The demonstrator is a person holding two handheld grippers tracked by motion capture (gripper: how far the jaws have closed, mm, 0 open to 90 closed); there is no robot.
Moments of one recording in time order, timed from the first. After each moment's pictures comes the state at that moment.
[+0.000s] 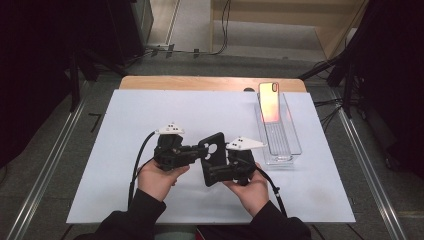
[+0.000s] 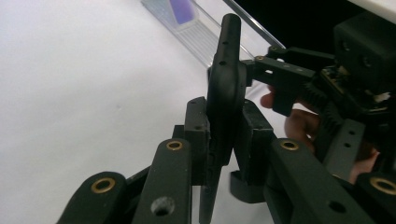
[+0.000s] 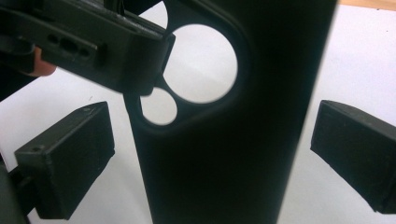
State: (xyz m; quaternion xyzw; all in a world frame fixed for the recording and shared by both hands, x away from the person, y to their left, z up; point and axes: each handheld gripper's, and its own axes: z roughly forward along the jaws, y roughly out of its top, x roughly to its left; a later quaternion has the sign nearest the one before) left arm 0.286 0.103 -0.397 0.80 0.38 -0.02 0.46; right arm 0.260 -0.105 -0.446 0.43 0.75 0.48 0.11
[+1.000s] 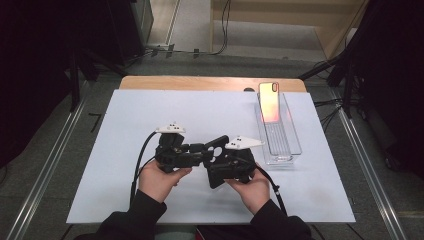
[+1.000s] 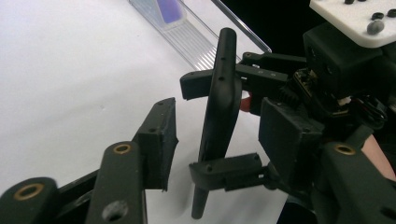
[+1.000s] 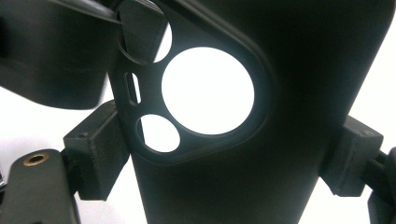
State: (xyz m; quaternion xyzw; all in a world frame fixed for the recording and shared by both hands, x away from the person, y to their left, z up) left arm 0.288 0.102 -0.394 0.80 0.38 -0.04 0.47; right arm 0.265 -0.107 -0.448 0.42 0.77 0.46 0.12
